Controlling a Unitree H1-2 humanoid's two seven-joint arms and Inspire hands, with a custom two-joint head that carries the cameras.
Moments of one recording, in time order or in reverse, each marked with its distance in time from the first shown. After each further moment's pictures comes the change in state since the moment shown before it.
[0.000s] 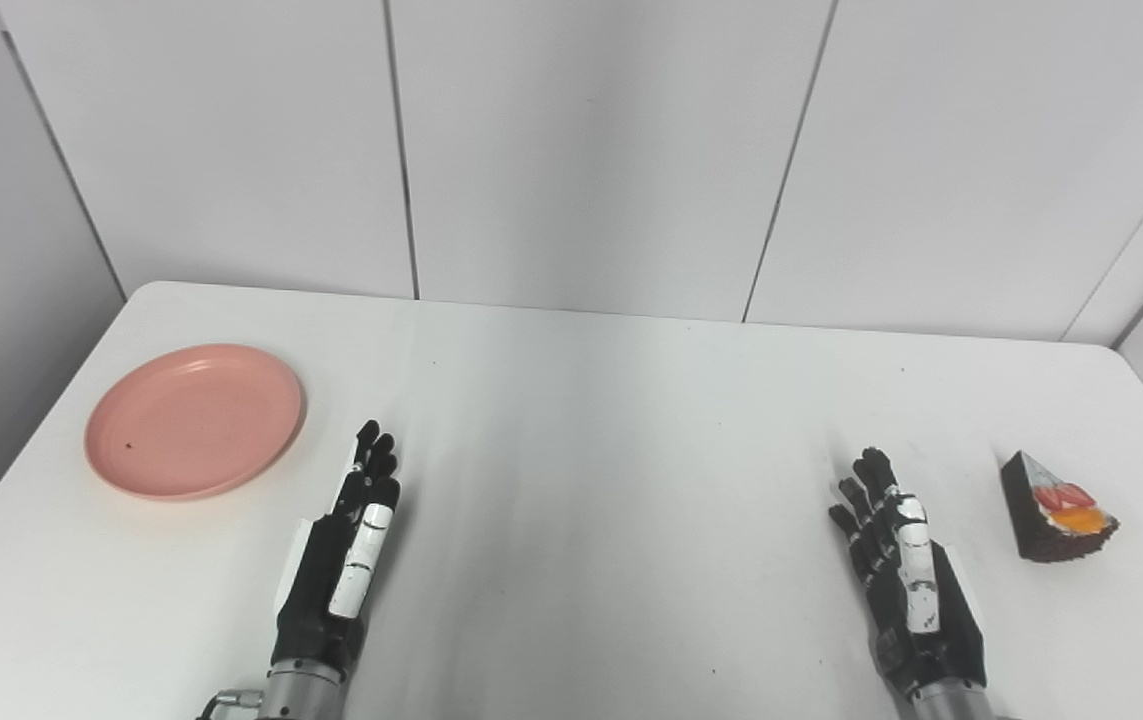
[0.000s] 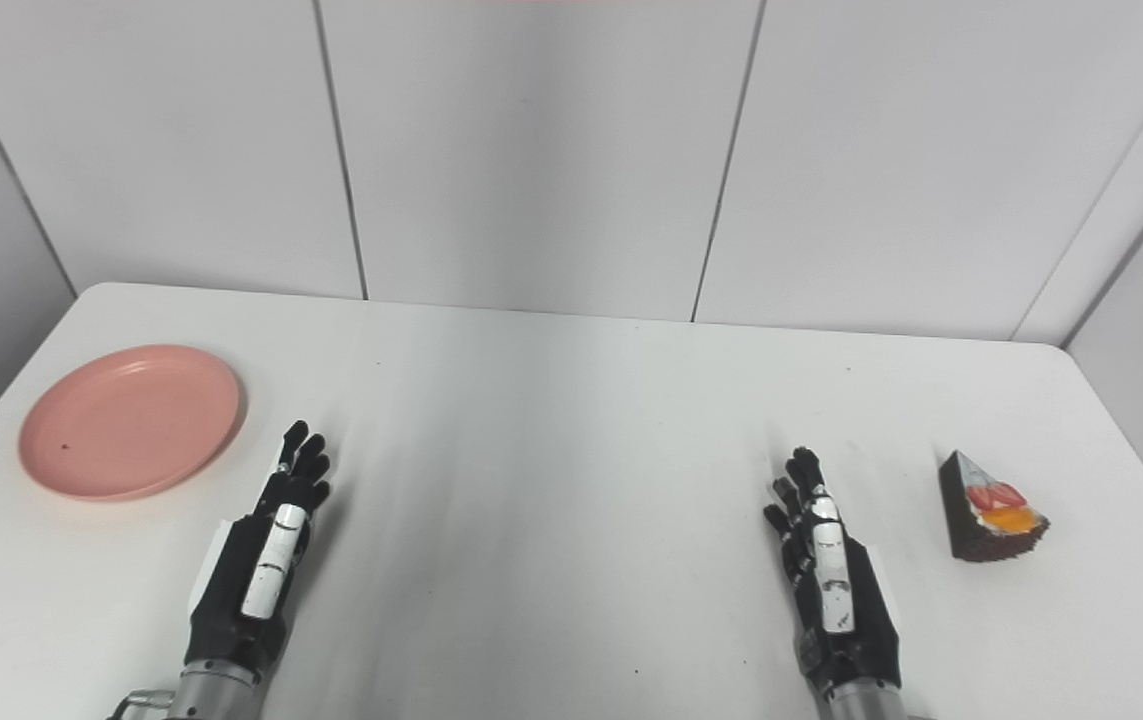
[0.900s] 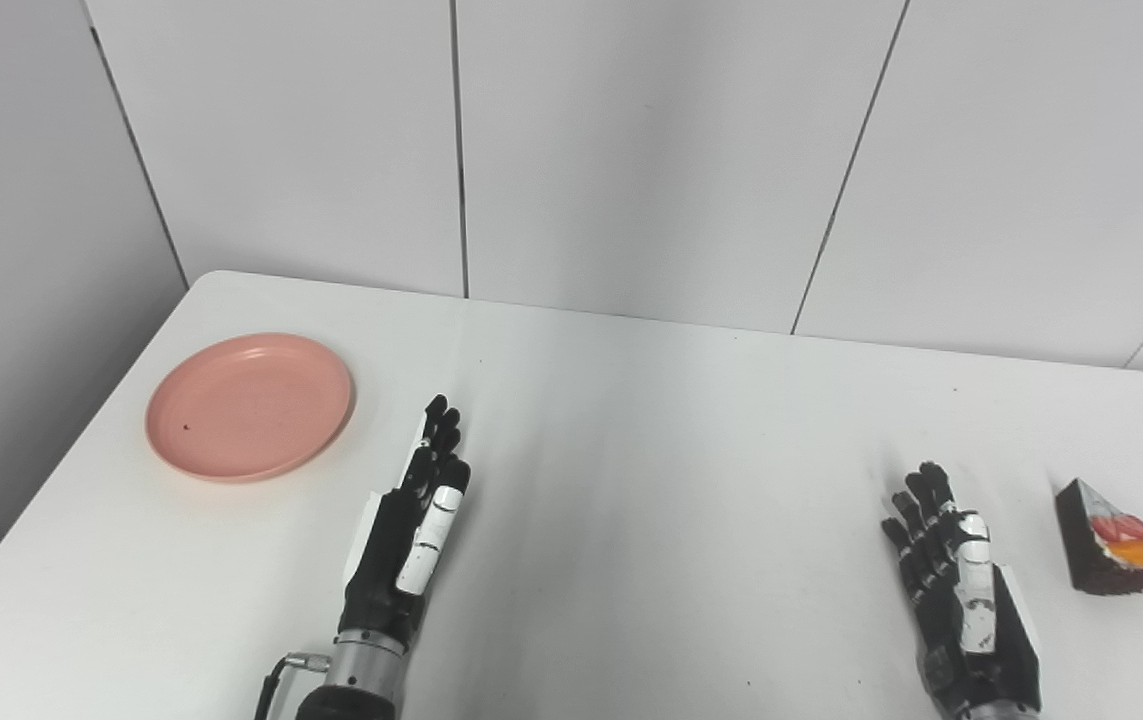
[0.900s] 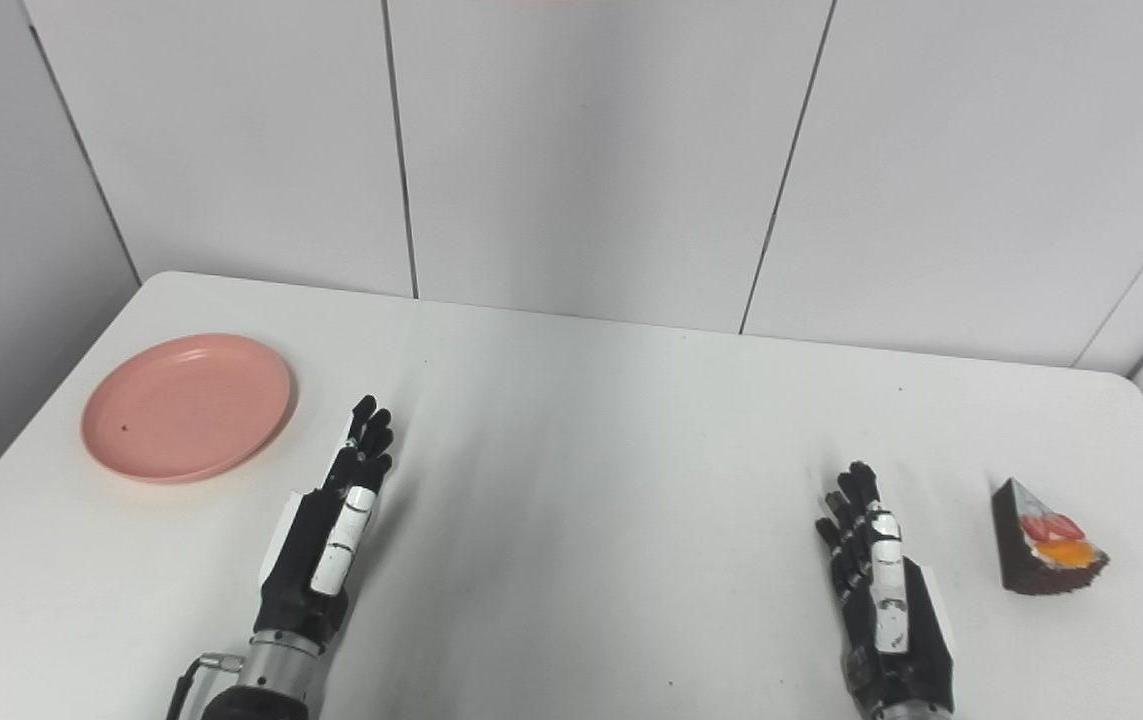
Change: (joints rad) left arm -0.031 -0.027 -0.021 0.051 0.065 -0.076 0.022; right arm -0.014 -0.015 -0.021 0.030 0.031 -0.008 0.022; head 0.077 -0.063
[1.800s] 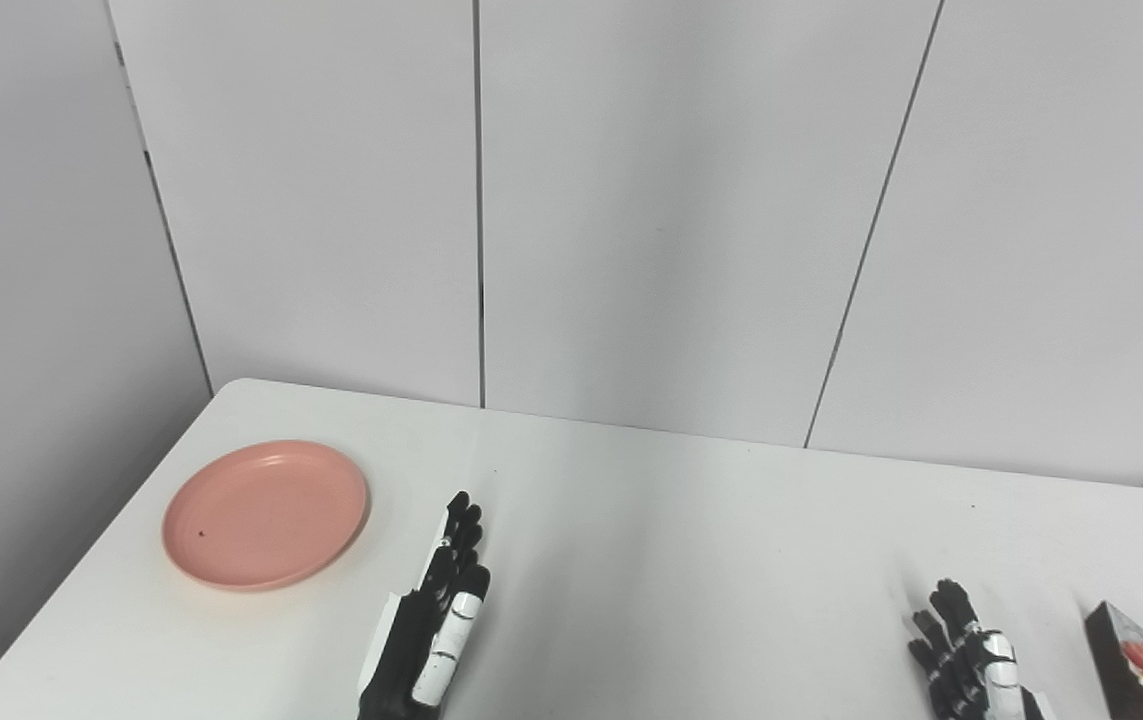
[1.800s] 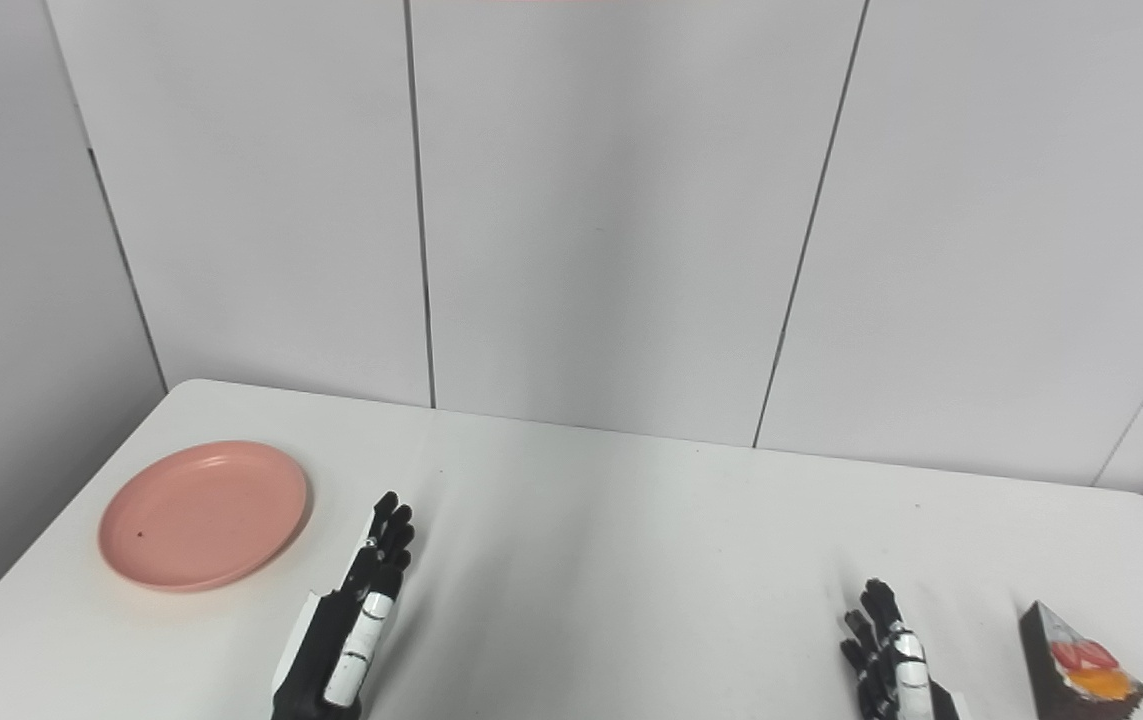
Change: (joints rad) left arm -0.018 0.001 -0.007 0.036 0.015 -0.061 0.015; right arm -0.008 0.002 -0.002 0.014 -0.005 0.000 -0.002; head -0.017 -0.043
